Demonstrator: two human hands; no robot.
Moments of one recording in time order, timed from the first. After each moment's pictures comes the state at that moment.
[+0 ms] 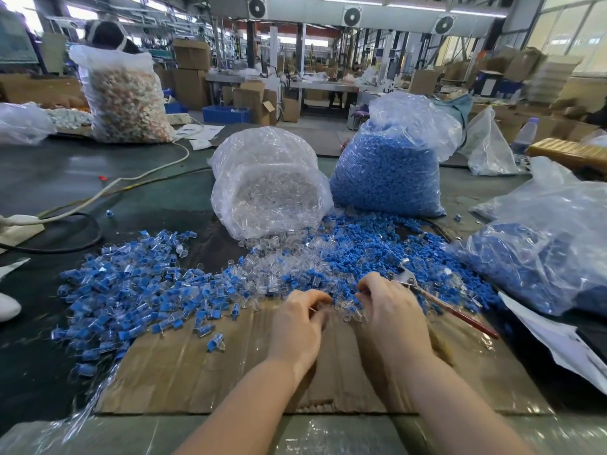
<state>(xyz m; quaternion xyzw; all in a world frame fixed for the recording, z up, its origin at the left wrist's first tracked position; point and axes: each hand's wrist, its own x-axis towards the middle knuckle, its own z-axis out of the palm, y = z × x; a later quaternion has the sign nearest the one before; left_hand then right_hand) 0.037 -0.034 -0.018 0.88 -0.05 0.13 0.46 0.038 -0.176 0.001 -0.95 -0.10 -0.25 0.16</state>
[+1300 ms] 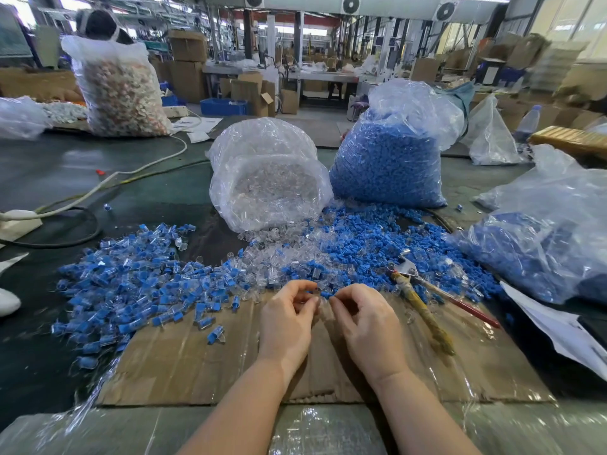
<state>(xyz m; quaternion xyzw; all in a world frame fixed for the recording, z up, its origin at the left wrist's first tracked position) 0.032 -0.028 -0.025 0.77 0.02 0.13 0.62 0.022 -0.149 -0.018 -0.89 -0.10 -0.25 0.35</state>
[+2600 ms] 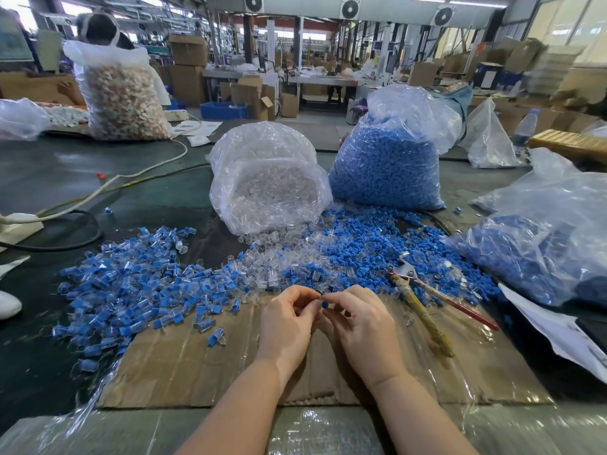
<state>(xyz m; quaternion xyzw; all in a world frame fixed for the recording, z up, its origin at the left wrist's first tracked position) 0.027 -0.026 -0.018 0.76 0.02 0.09 0.64 0.022 -0.149 -0.017 -0.89 -0.17 -0.28 0.32</state>
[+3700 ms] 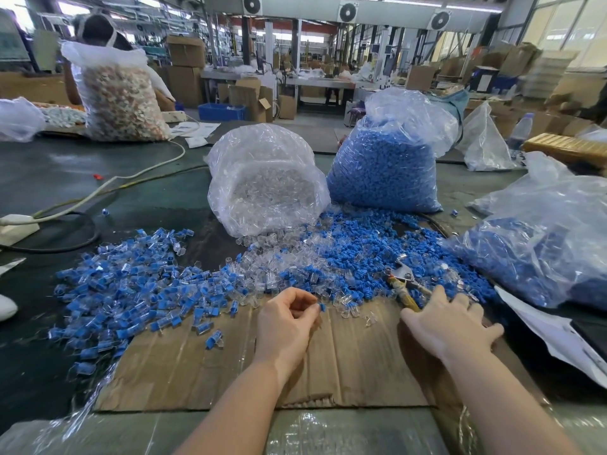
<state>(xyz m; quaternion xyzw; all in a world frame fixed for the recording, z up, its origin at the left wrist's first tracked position) 0.024 -0.025 -0.014 0.78 0.03 0.08 0.62 0.039 -0.234 0.008 -0.97 0.25 0.04 0.04</state>
